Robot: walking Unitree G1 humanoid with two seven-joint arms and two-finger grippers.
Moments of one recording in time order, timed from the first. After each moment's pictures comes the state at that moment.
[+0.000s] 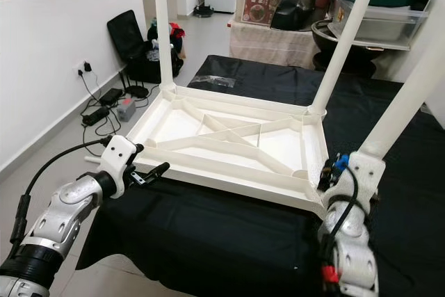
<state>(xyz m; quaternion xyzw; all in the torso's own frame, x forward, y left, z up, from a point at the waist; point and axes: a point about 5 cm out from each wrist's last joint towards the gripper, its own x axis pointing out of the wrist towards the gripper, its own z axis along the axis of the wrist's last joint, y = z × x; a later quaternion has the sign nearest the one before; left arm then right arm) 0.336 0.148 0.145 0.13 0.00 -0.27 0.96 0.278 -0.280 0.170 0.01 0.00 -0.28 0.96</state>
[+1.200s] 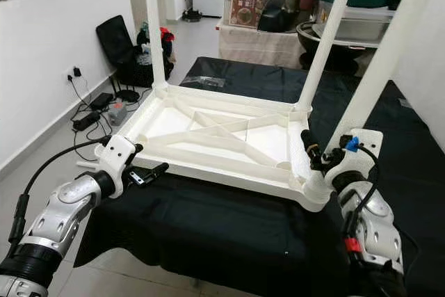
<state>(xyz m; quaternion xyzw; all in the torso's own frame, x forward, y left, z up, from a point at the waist) 0.336 0.151 0.146 0.14 0.00 -0.27 0.95 0.302 -0.282 0.176 0.04 -0.04 0.03 1.00</state>
